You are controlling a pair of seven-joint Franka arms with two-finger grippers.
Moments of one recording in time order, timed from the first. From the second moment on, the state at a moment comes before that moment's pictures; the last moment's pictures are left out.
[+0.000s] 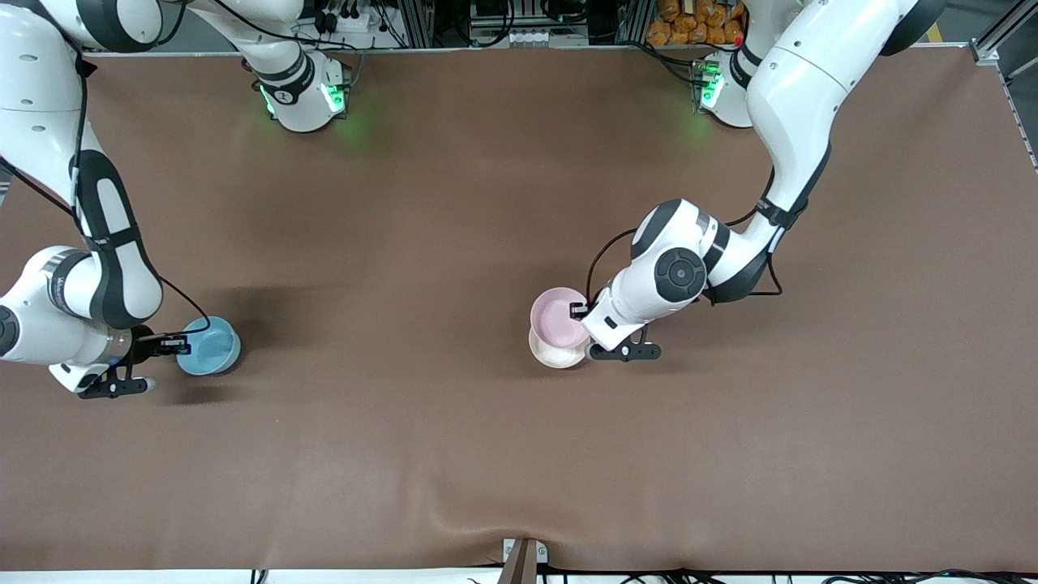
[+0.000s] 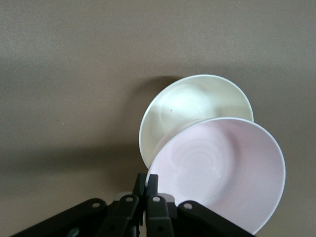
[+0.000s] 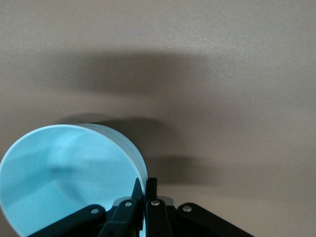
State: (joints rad) left arm -0.19 0.69 -0.43 -1.64 0.00 2.29 -0.55; right arm -0.24 0.67 -0.03 -1.68 0.04 2.18 -0.39
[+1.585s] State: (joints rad) left arm 0.01 0.36 -0.35 -1.55 0.13 2.11 -0.48; right arm 0.06 0.50 0.00 -1.61 0.28 1.95 0.14
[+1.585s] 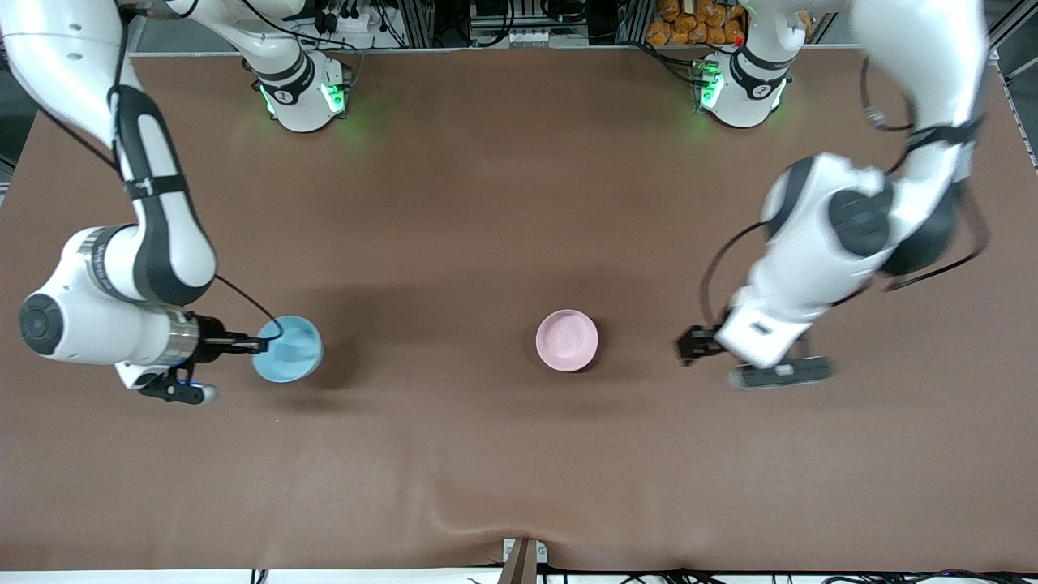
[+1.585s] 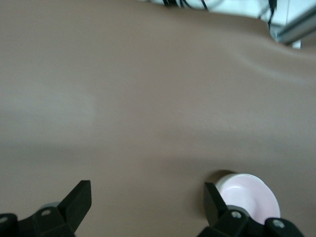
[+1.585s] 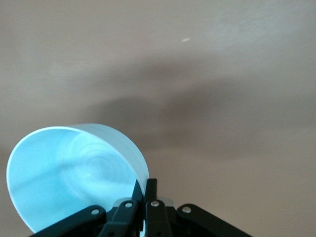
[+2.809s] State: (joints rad) left arm 0.06 0.21 -0.35 -1.44 0.13 1.74 -0.45; right arm 0.70 0.83 0.00 -1.28 0.36 2.32 1.19
